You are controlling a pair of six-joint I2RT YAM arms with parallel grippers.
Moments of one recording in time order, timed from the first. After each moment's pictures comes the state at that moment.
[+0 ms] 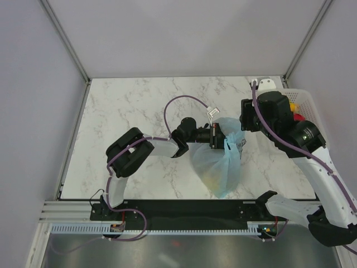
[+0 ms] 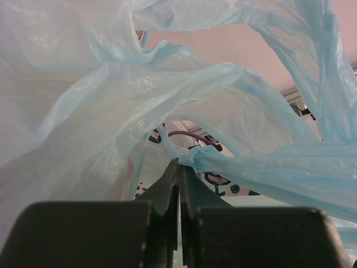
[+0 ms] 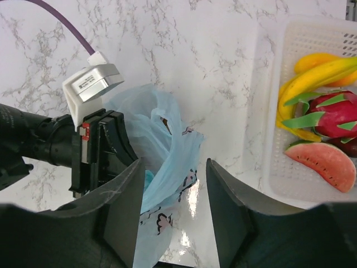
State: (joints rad) left arm -0.88 2.04 1.11 1.03 0.74 -1.10; right arm 0.58 1.08 1.53 -1.04 0.35 0.23
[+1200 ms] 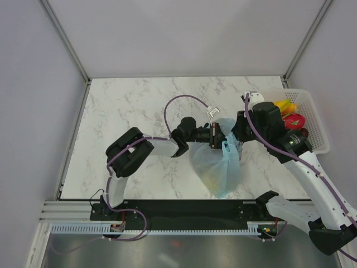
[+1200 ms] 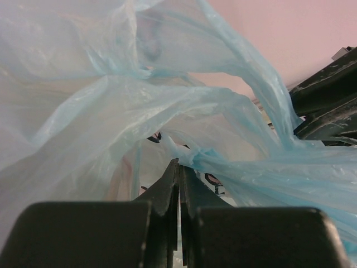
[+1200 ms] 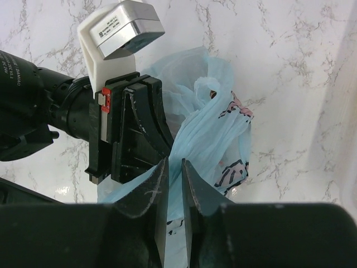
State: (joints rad) left arm -0.88 2.04 1.12 1.03 0.76 -1.10; right arm 0.48 0.99 1.21 -0.85 0.04 0.27
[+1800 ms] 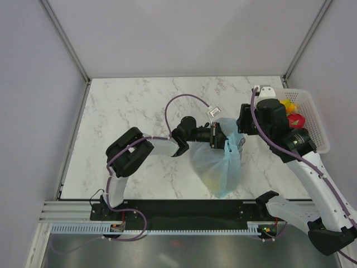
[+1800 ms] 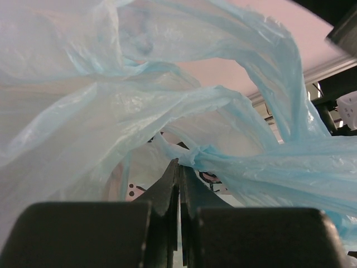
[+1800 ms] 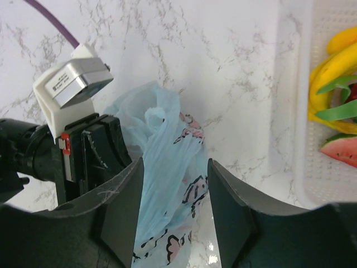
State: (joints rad) left arm -0.88 2.04 1.13 1.03 0.79 -1.10; right arm 0.46 0.99 1.24 -0.83 0.23 0.29
